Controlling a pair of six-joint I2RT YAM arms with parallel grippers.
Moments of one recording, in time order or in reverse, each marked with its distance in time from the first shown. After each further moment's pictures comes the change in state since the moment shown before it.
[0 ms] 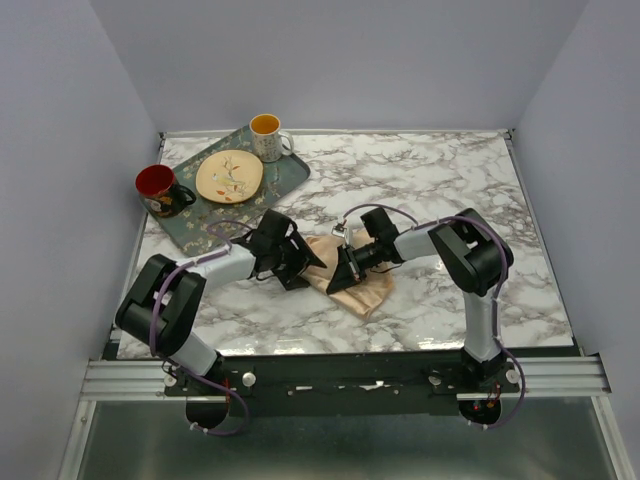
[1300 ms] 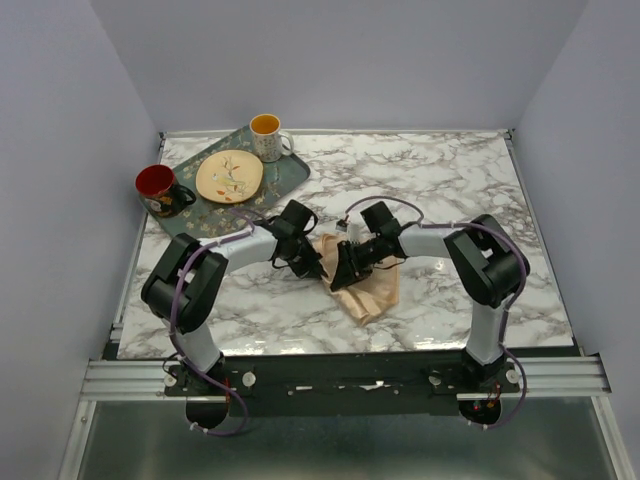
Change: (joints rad) left arm -0.071 0.177 0.224 -0.213 -0.036 0.042; right arm 0.002 -0.101 0.010 -0.168 0.175 -0.023
